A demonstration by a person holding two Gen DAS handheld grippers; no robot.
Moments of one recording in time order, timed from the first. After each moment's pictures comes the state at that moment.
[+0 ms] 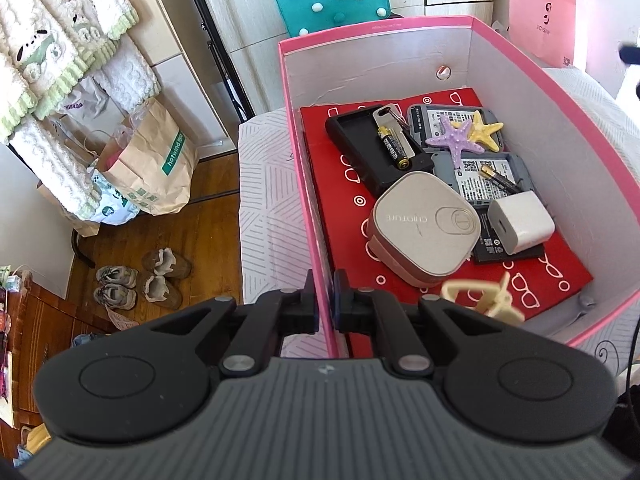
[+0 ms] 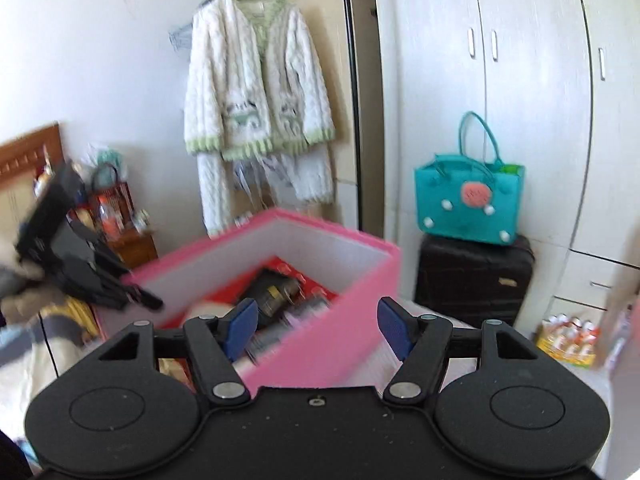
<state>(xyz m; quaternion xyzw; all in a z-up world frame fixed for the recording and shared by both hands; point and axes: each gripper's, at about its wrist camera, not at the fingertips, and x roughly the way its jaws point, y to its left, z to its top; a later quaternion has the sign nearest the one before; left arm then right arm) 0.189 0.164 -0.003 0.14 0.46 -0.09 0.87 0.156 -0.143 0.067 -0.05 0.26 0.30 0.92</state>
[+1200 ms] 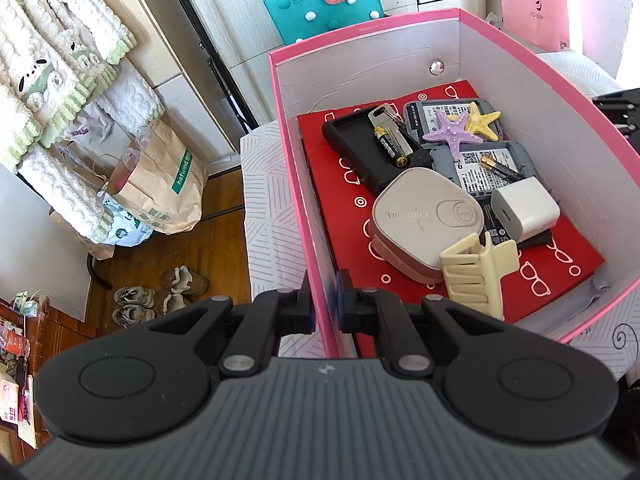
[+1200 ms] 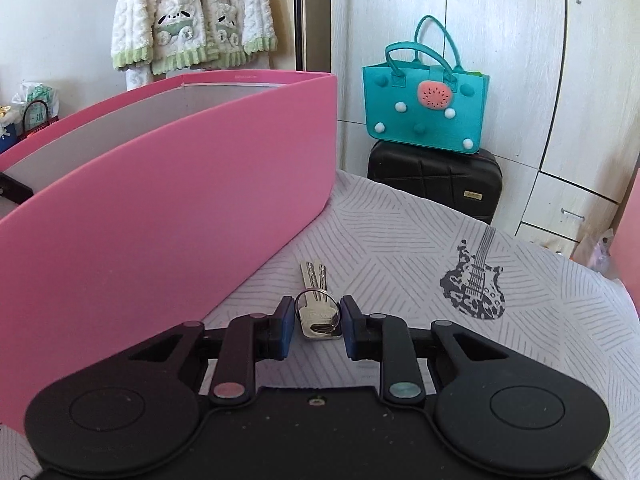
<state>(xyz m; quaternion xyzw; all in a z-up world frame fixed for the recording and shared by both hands) 0.181 0.156 -0.005 0.18 0.44 -0.09 0.88 0.205 -0.138 -0.050 -0.07 0.34 0.21 0.91</state>
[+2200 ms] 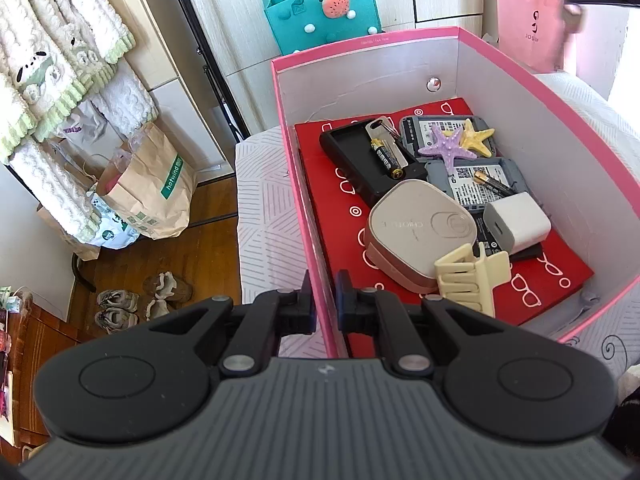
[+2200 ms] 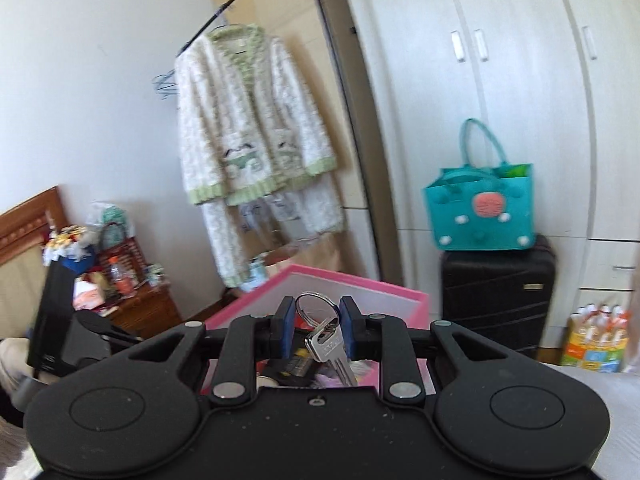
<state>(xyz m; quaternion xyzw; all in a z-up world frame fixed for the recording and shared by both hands) 0.181 0.165 -0.005 0.15 0.42 -0.11 0.89 0.185 -0.110 0.095 0.05 0.23 0.32 0.92</state>
